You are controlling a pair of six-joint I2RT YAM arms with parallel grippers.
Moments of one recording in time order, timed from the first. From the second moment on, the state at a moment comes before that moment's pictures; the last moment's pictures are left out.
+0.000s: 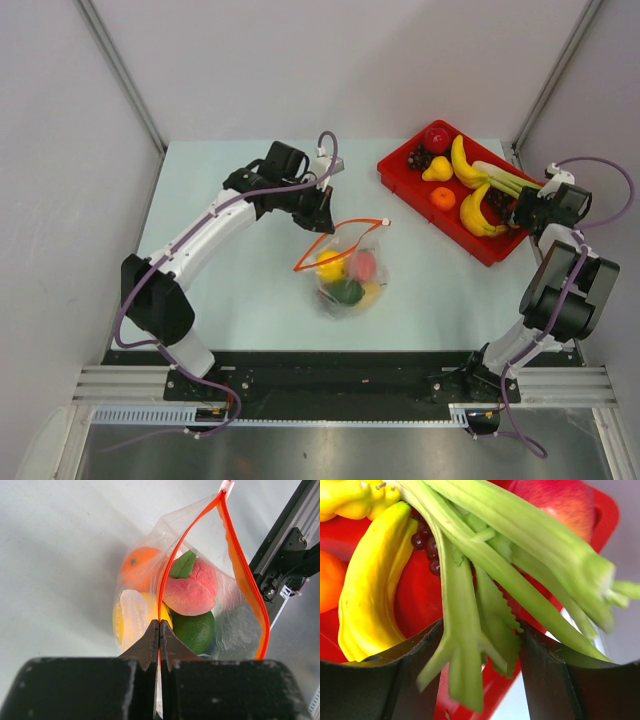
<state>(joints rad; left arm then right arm) -0.56 1.65 1.57 -0.78 0.54 -0.02 -0.50 1.68 1.02 0.06 -0.27 -0.07</state>
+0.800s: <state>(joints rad) -0.55 1.65 1.57 -0.78 0.54 -0.02 -0.46 1.68 0.97 0.16 -0.15 0.04</state>
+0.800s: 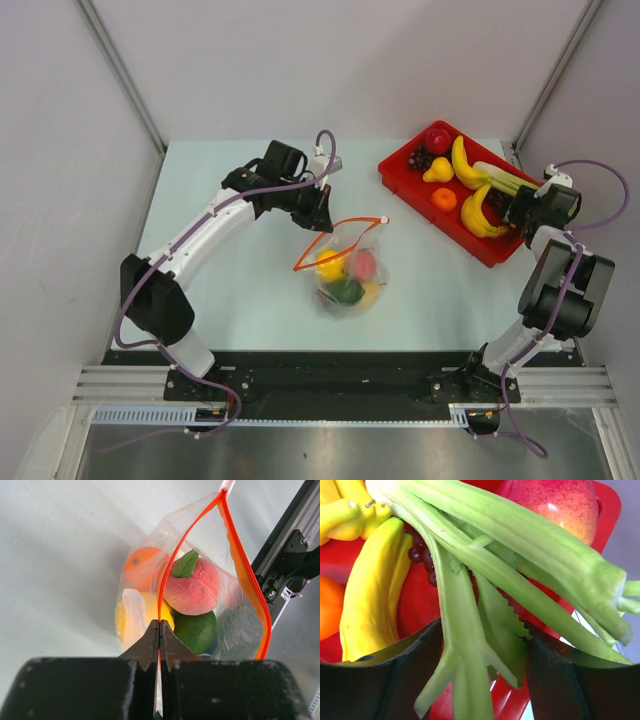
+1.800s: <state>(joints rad) -0.54 1.65 1.57 -0.78 0.54 -0.03 -0.46 1.32 0.95 -0.34 -0.45 0.08</state>
